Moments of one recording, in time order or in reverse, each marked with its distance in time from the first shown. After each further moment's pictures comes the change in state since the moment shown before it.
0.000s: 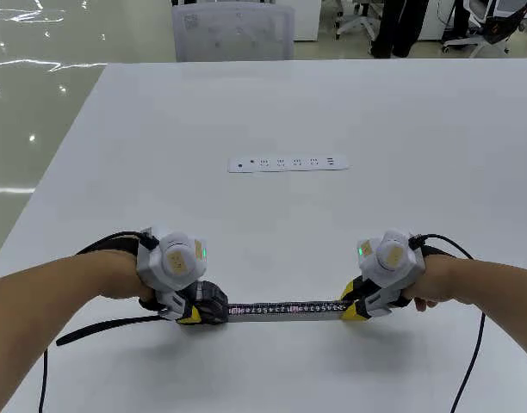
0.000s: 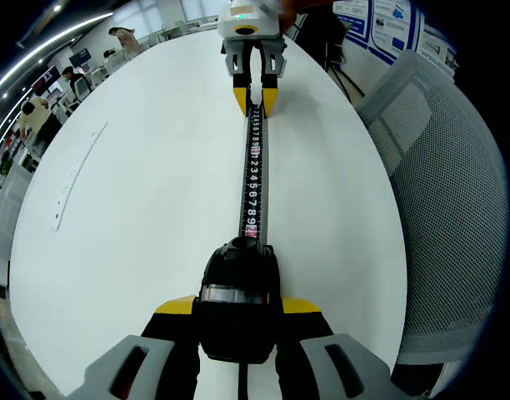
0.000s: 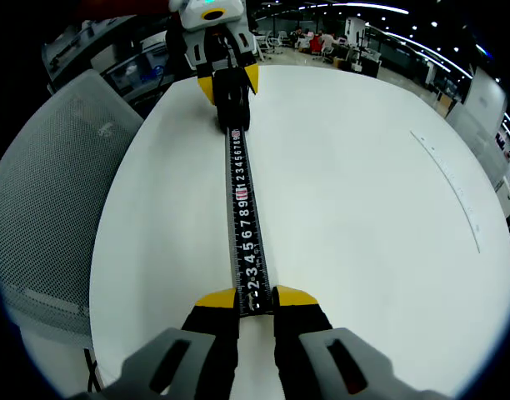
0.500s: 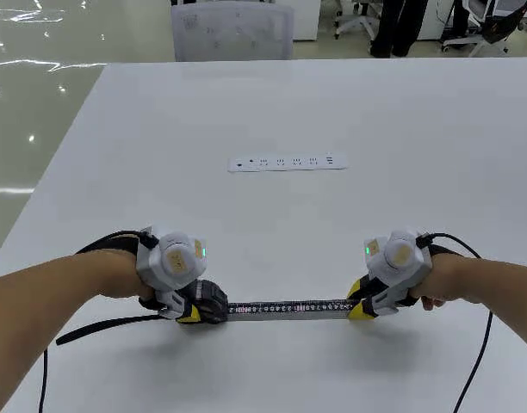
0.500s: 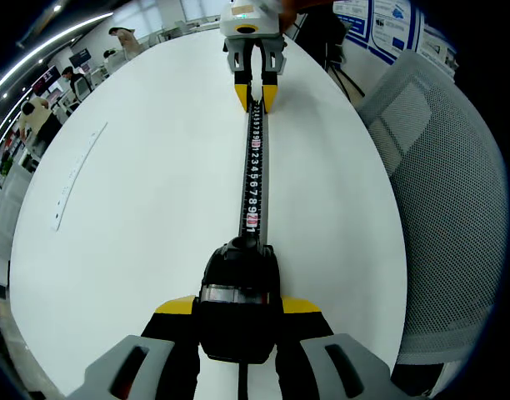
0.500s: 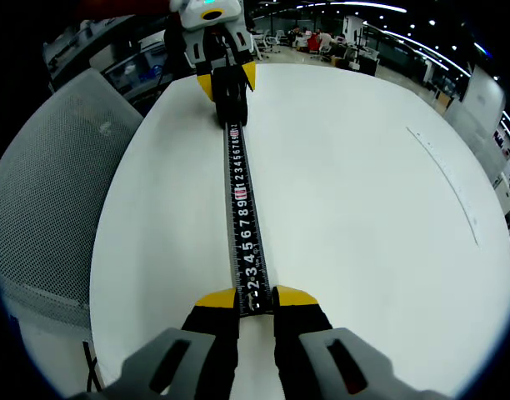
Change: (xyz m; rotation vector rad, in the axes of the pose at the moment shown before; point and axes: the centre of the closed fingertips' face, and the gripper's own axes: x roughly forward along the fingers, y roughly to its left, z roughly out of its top) left arm 0.000 -0.001 0.000 0.000 0.001 0.000; right arm -0.006 0.000 -0.010 0.008 0.006 -0.008
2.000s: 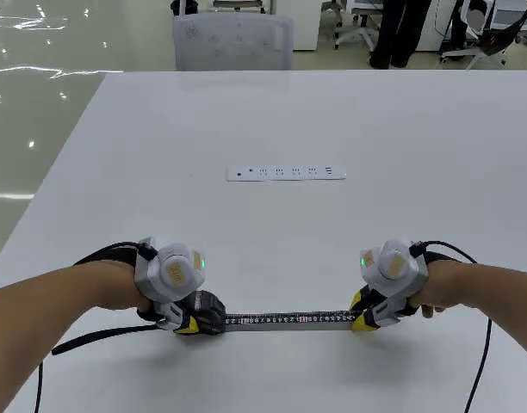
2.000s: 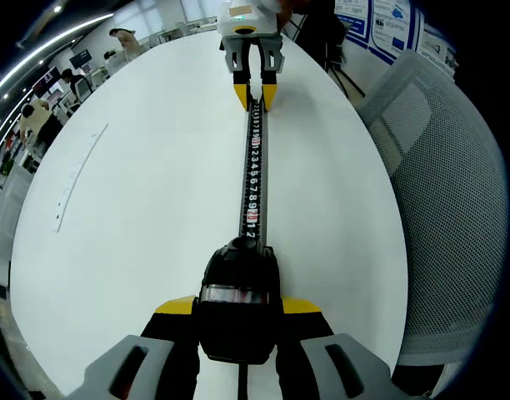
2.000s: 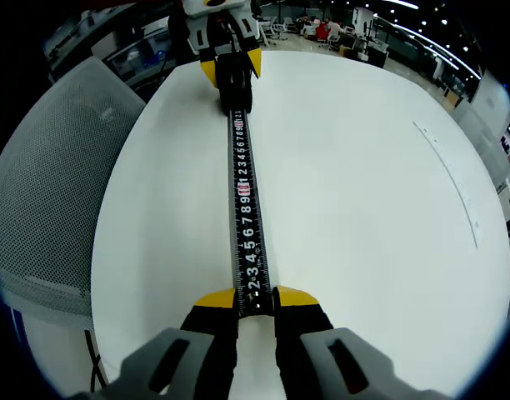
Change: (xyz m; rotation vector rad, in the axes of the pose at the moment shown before) left arm 0.000 0.001 0.002 -0.006 -0.006 0.007; right arm -0.003 -0.001 -0.005 -0.033 0.086 0.021
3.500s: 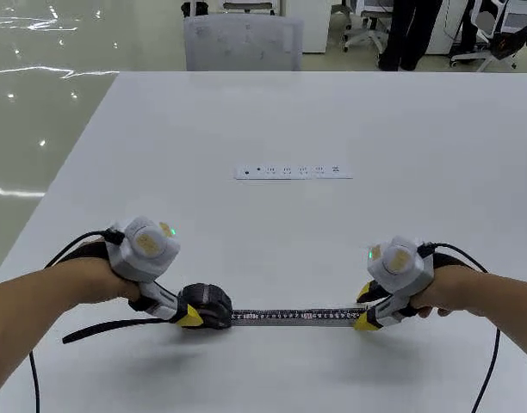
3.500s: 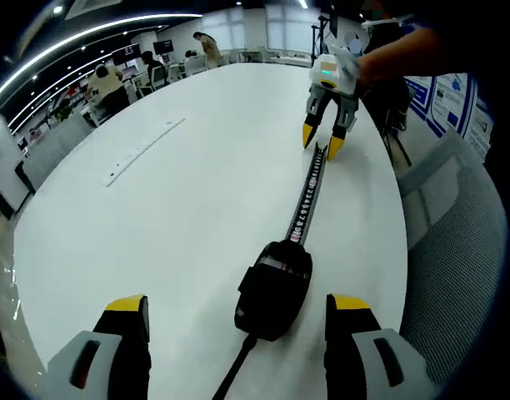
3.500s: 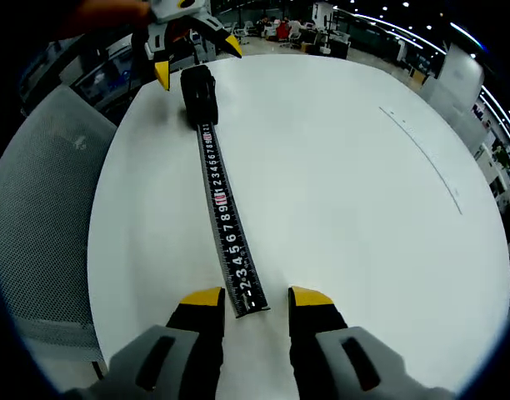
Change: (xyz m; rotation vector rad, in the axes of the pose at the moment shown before) left arm -0.039 0.024 -0.017 -0.393 -0.207 0.161; right arm -0.011 -0.006 0.000 0.177 -0.056 -0.124
